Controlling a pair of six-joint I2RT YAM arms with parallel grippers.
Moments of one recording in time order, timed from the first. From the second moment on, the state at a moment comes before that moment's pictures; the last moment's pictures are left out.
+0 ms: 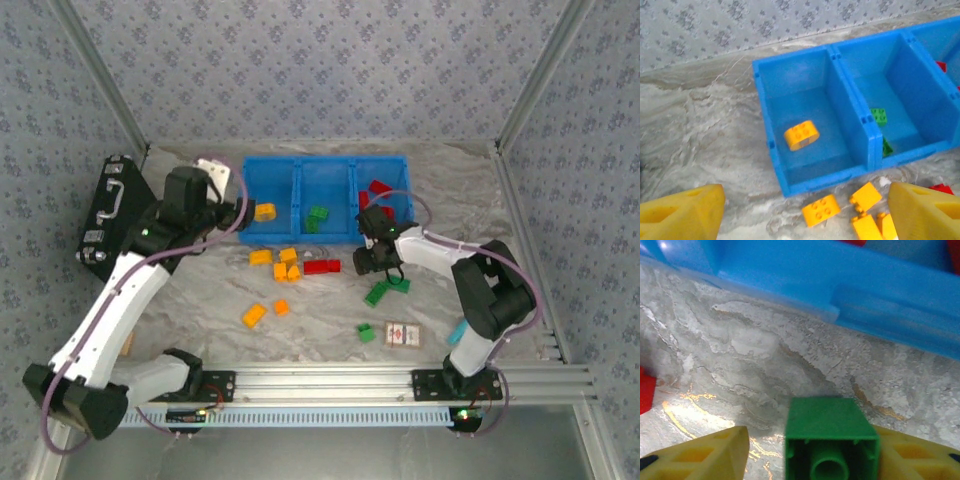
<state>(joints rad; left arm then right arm) -0.41 1.07 1.18 -0.71 -0.12 -0.07 0.56 1.70 1.01 -0.54 0.08 0.25</state>
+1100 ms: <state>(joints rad) -0.52 0.80 0.62 -0.75 0.03 -0.42 0.67 1.85 1.65 -0.74 0.14 0.24</state>
